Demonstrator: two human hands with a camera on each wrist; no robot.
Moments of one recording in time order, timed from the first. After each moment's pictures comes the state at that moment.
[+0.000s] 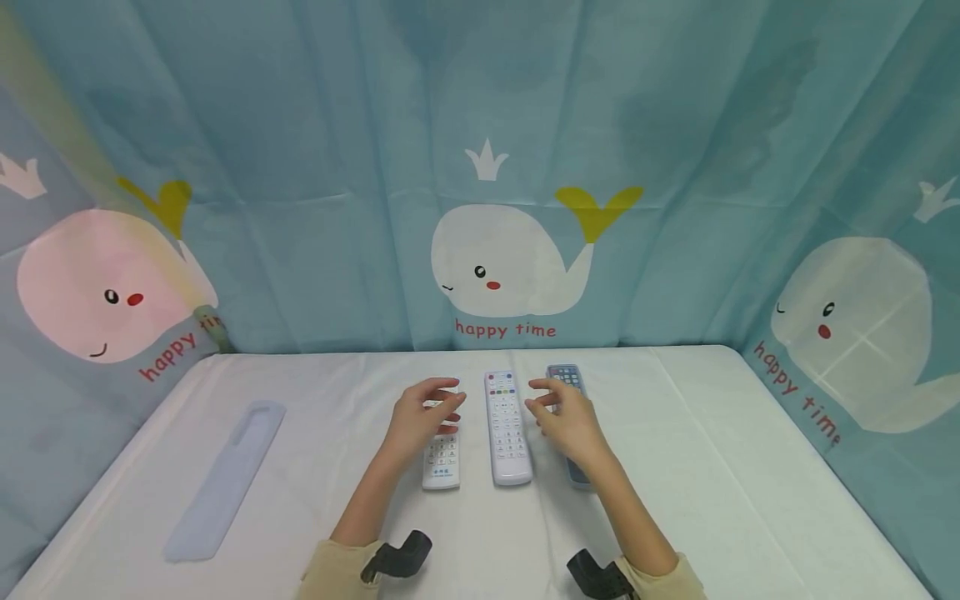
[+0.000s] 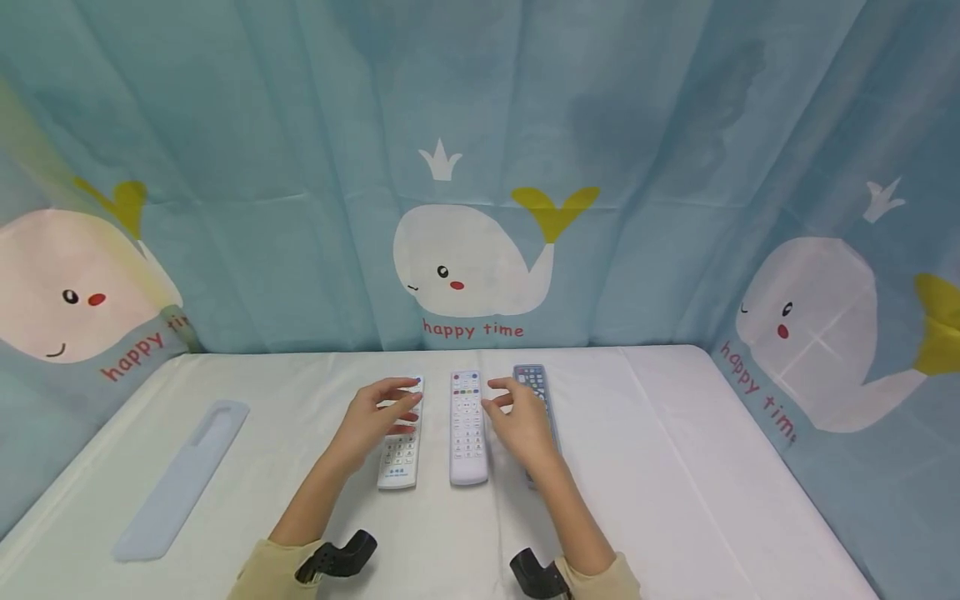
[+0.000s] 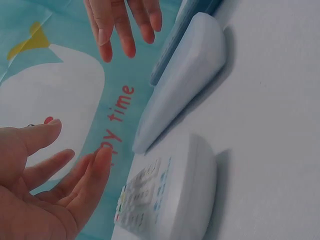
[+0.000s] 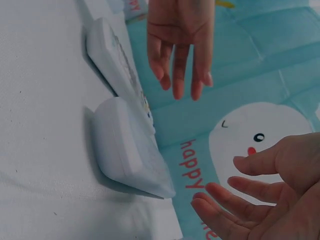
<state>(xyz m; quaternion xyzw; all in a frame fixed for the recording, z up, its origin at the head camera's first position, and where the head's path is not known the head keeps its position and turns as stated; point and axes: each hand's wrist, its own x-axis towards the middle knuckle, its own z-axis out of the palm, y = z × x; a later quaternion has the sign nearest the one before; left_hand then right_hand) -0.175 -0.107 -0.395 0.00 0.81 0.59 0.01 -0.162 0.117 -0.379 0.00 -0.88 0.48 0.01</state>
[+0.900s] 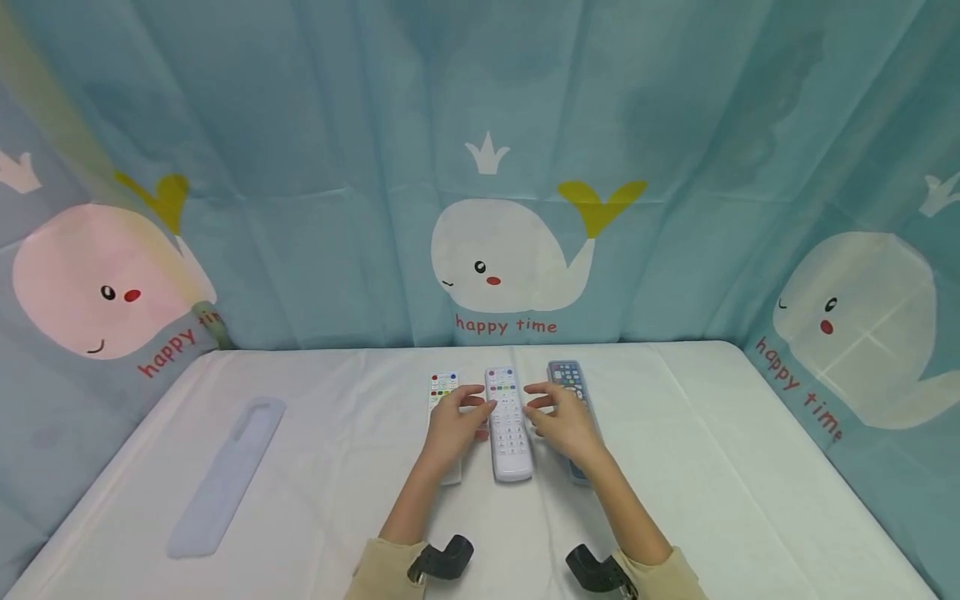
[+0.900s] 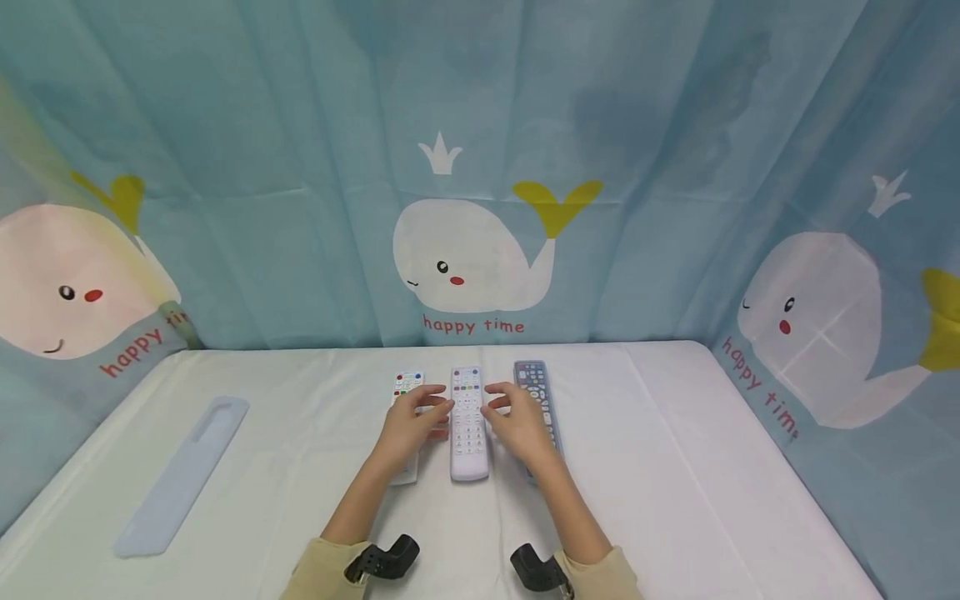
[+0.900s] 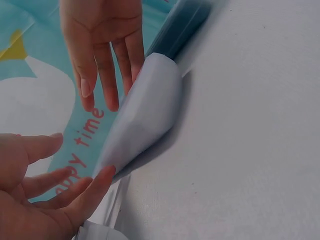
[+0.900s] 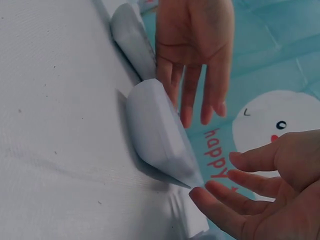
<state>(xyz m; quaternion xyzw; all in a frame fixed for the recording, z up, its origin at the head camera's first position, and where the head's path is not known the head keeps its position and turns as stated) -0.182 -0.063 -0.422 -0.02 0.79 0.61 0.03 -0.174 0.119 -0.403 0.02 -0.86 0.51 -0.01</state>
